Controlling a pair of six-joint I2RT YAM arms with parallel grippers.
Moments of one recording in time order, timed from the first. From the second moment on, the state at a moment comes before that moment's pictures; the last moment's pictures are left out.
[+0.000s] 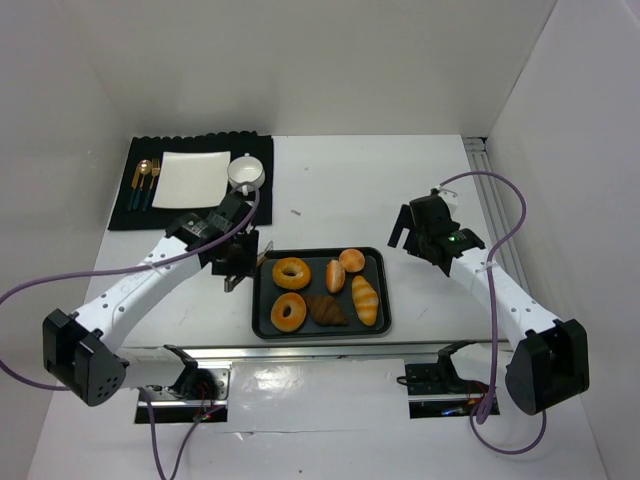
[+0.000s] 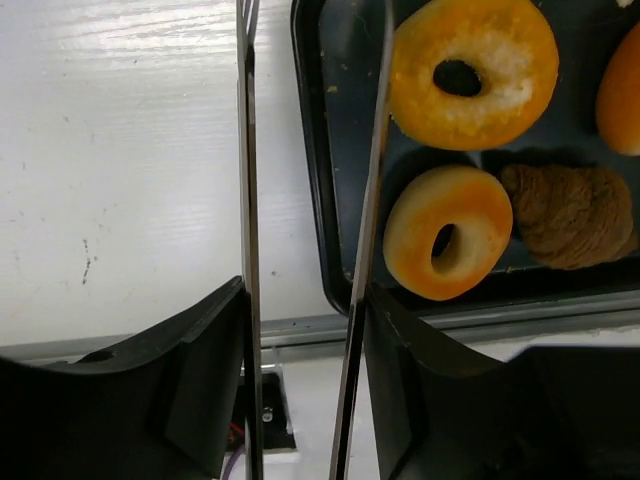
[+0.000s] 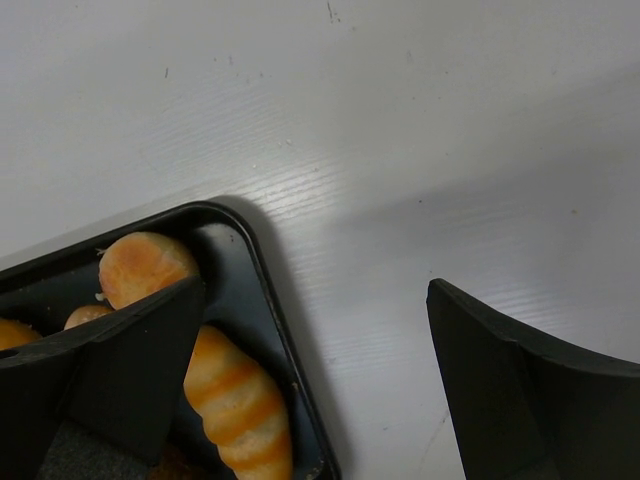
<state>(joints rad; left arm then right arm) -0.53 1.27 1.13 -1.03 -0.14 -0.50 0.33 1.17 0.86 -0.55 0.30 0.60</state>
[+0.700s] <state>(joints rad) -0.53 1.21 1.11 -1.03 0.08 -0.59 0.33 1.17 0.86 -0.55 0.28 0.60</state>
